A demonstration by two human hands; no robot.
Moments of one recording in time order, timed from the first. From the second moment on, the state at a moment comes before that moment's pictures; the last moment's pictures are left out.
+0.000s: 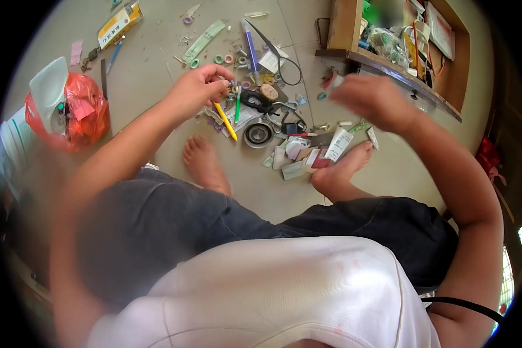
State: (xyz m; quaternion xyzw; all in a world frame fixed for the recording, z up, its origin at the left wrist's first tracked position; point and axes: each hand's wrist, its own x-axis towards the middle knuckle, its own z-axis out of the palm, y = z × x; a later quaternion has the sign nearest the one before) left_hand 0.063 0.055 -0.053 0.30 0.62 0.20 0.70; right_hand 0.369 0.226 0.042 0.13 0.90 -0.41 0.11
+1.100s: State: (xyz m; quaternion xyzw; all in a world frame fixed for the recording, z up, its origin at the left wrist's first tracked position) left_hand 0.057 0.050 -0.054 0.30 0.63 0.19 0.69; right_hand 0.342 0.157 -0.076 0.11 0.91 -0.34 0.20
